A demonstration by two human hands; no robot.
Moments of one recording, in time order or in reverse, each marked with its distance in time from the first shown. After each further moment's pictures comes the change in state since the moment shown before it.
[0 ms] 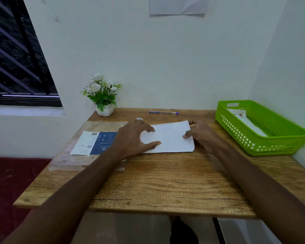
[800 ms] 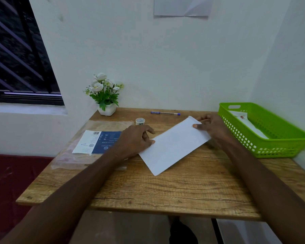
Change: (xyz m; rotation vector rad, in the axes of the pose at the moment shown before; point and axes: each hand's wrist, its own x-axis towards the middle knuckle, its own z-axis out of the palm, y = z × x) left_hand 0.006 -0.003 0.004 -0.153 -0.174 -0.153; right_hand 0.014 0.001 -0.036 -0.047 0.201 -0.145
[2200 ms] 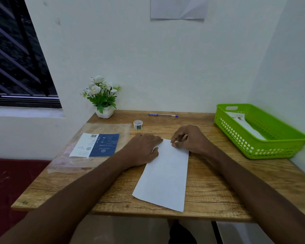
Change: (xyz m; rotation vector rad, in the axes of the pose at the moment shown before) left_hand 0.003 0.014 0.023 0.411 -0.213 0.268; right_hand -0.032 -0.010 0.045 -0.509 -0.315 -0.385
